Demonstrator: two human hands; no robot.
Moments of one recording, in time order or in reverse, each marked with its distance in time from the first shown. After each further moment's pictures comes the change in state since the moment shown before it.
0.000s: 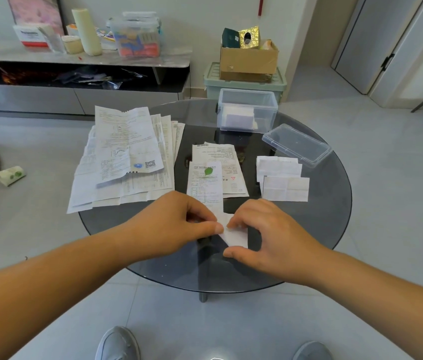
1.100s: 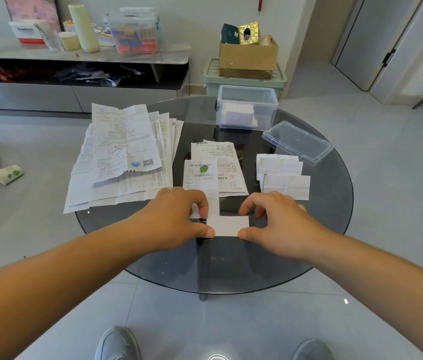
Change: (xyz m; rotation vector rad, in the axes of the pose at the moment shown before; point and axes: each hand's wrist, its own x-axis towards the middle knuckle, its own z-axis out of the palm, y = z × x) left_hand 0.017 -0.003 0.001 0.315 0.005 -0.114; right_hand 0.018 -0.004 -0.019 0.067 -0.125 0.467
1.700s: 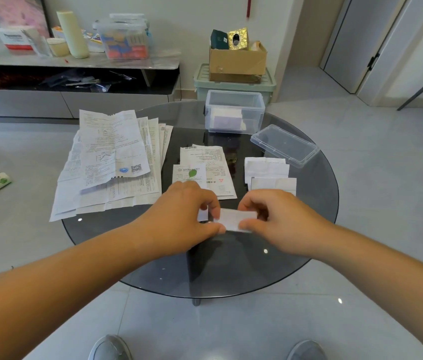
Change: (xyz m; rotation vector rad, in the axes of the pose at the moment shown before) left_hand 0.001 0.028 0.002 0.042 0.087 0.207; right_hand -0.002 0.017 -0.019 0.084 0.028 -0.158
